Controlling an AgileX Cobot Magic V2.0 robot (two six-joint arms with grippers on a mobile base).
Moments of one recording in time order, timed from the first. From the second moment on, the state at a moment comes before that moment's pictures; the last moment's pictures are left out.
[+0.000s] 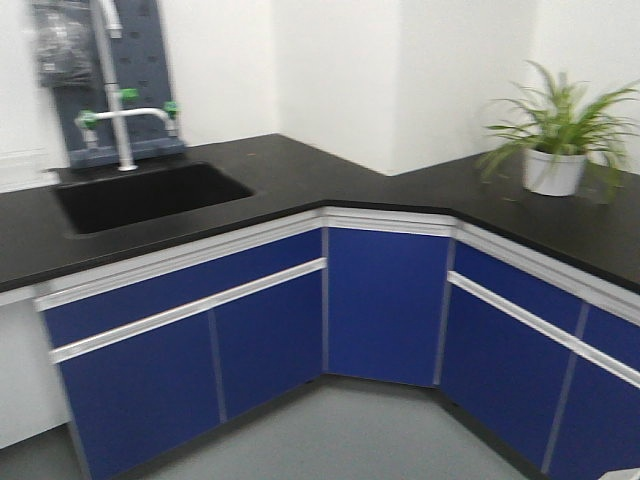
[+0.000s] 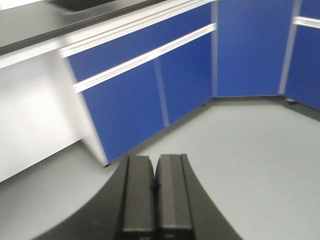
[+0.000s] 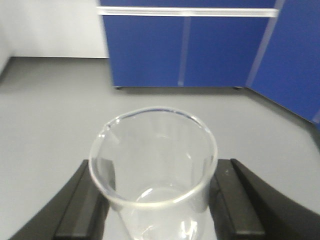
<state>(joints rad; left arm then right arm) -0.04 -0.02 0.03 0.06 0.37 0.02 0.59 0.84 -0.40 -0.12 0.14 0.14</state>
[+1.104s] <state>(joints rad) -0.04 -0.02 0.03 0.06 0.37 0.02 0.59 0.84 -0.40 -0.12 0.14 0.14</state>
